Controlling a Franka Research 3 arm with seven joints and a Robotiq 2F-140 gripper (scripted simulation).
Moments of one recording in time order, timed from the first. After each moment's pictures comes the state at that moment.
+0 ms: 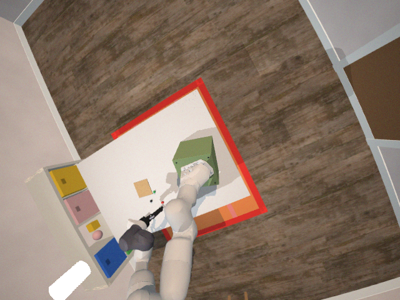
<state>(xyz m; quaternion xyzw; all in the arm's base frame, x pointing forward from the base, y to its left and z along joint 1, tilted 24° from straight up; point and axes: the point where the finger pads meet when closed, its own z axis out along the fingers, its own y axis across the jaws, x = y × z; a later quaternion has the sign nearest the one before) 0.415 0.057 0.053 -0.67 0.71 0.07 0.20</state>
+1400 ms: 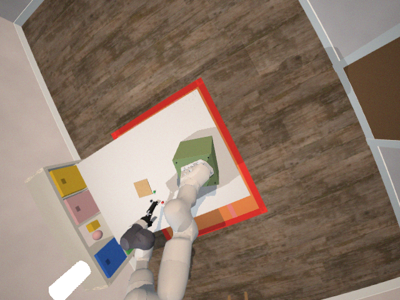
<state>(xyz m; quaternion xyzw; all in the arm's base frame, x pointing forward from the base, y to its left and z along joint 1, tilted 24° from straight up) 0.415 0.061 0.044 -0.88 0.43 0.00 0.21</state>
